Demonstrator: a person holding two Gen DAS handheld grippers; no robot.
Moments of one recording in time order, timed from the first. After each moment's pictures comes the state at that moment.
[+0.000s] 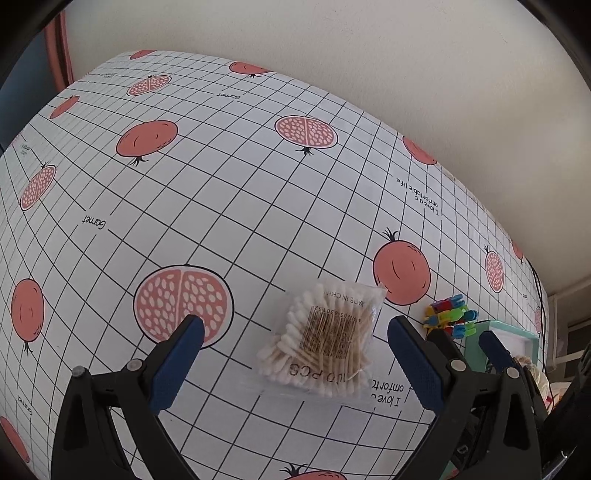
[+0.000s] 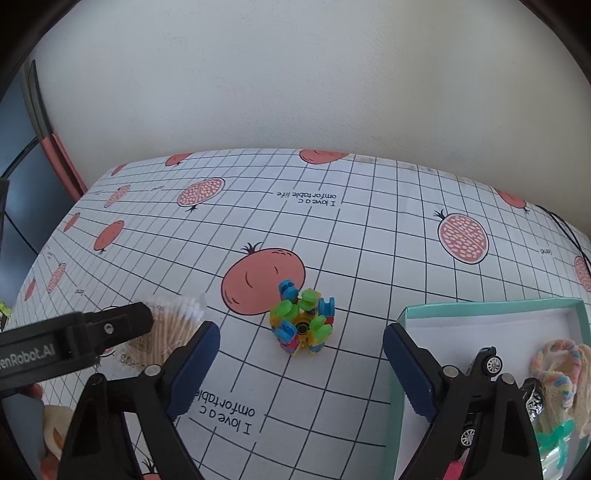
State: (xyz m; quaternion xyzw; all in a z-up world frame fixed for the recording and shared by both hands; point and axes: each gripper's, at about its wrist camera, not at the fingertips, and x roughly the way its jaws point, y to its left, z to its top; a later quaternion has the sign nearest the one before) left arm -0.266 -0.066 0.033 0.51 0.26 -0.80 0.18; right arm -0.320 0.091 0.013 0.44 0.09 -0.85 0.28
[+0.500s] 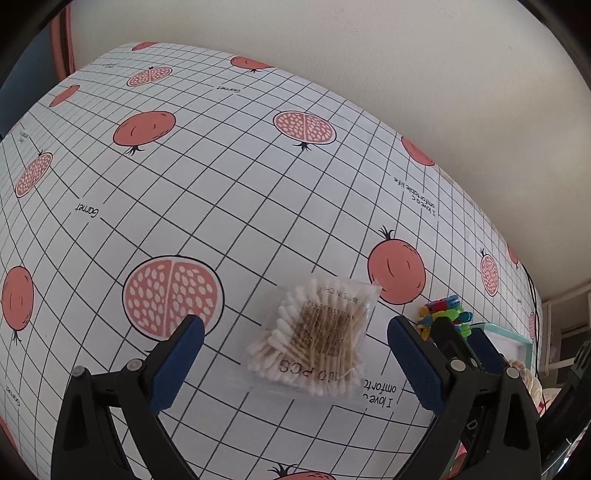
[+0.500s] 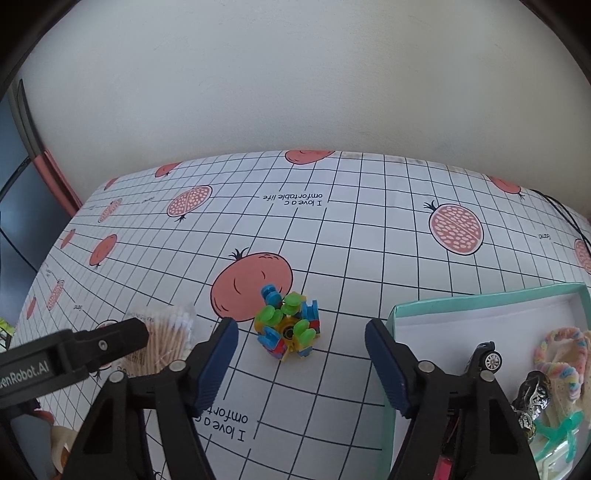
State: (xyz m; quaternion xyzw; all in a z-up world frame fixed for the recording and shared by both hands) left arm -0.265 -0.057 0.030 0.50 0.28 -0.80 0.17; right arm -0.329 0.097 0.011 0.45 0.06 -0.85 0.27
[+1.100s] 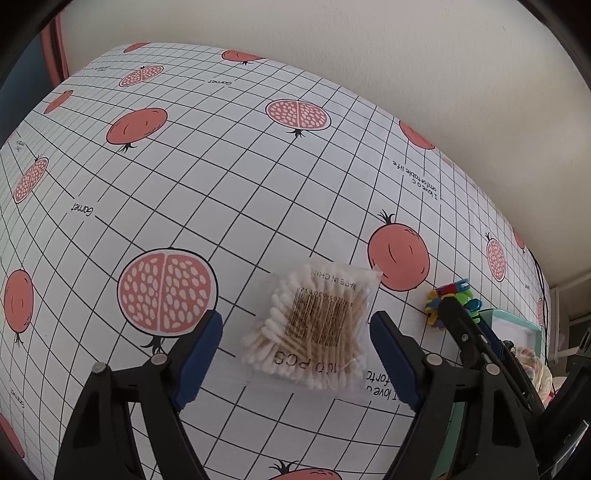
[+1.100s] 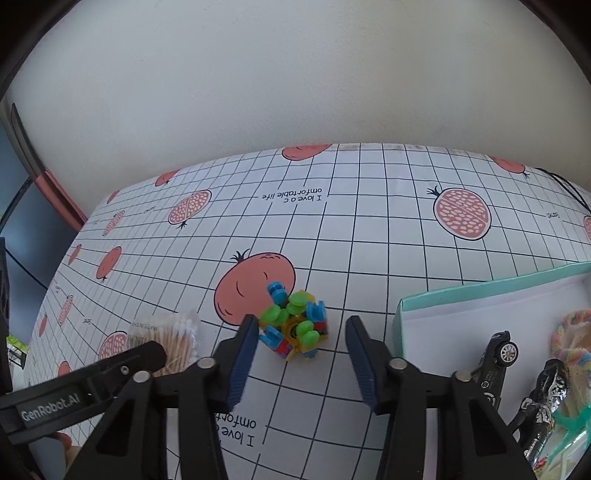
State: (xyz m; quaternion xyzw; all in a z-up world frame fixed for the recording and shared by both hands) left arm -0.268 -0.049 0.024 0.52 0.26 -0.79 0.17; right arm -0.336 0.102 0.005 0.46 0.02 -0.84 0.27
